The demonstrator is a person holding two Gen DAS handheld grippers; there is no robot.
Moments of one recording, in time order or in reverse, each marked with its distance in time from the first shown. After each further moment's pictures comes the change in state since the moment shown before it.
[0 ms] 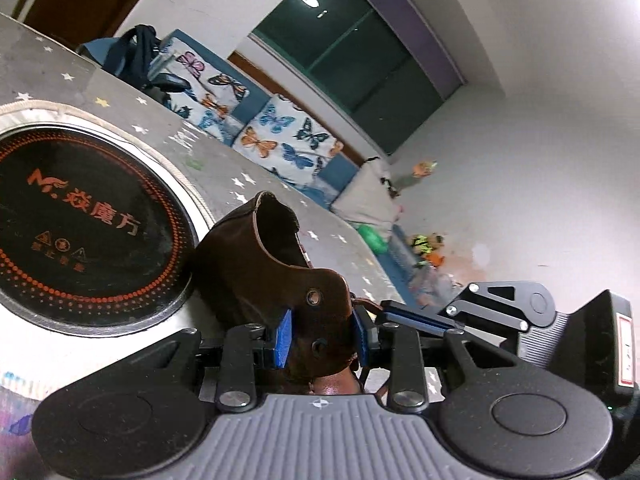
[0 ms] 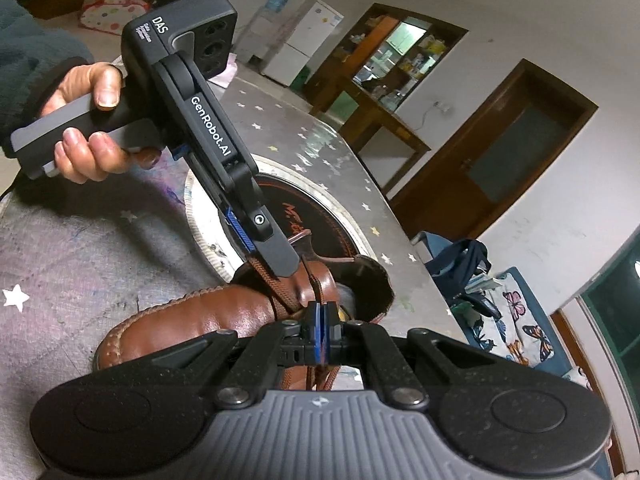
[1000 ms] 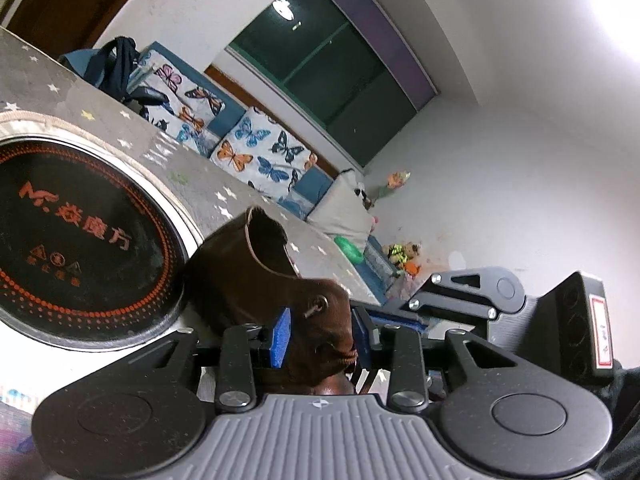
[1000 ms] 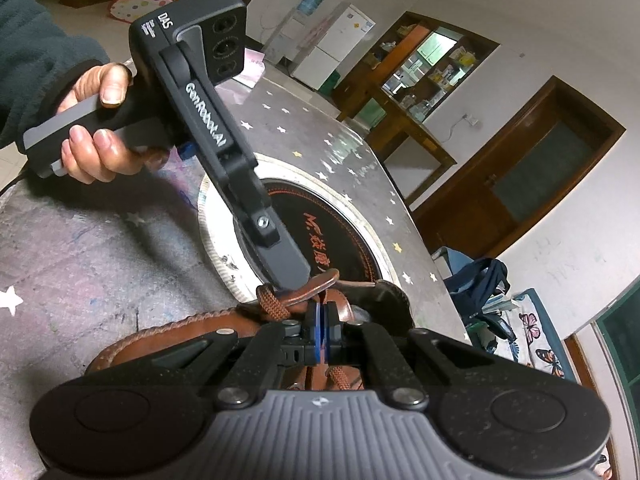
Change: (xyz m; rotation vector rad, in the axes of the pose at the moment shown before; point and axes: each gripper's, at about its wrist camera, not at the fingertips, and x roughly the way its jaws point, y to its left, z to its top) left arm -0.011 0.007 0.000 0.031 -0.052 -0.066; right arm 0.025 0.010 0.011 -0.071 -0.014 0.060
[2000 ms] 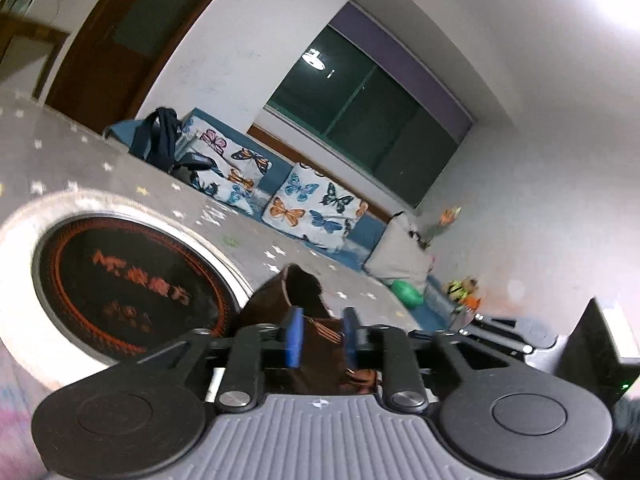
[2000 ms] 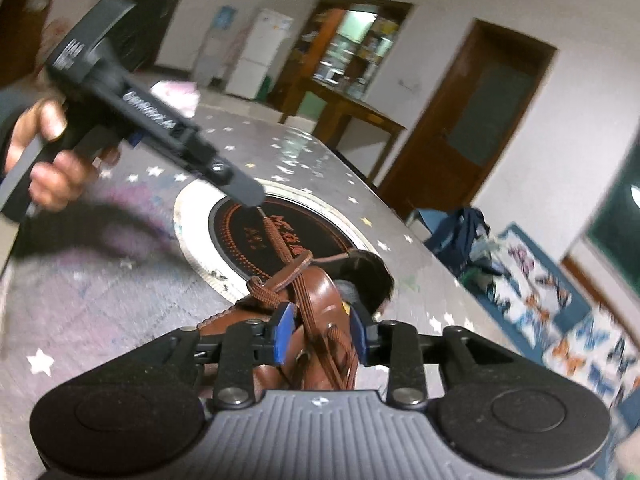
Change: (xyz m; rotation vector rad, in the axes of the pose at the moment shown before) left arm -0.035 -0.031 -0.006 0.063 -0.150 0.195; right arm -0.026 -0.014 -0.015 0.331 0.003 -0.060
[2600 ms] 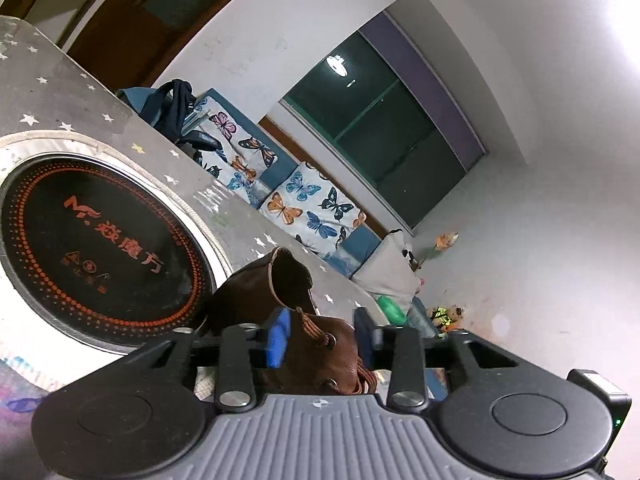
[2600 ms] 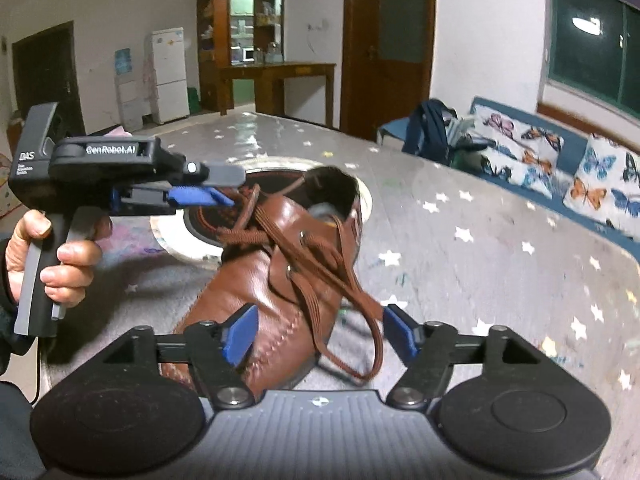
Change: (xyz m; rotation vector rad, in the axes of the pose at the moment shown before) left arm 0.033 0.007 -0.011 -0.142 -0.025 -0.024; right arm -0.019 -0.035 -0.044 0.487 0.120 0.030
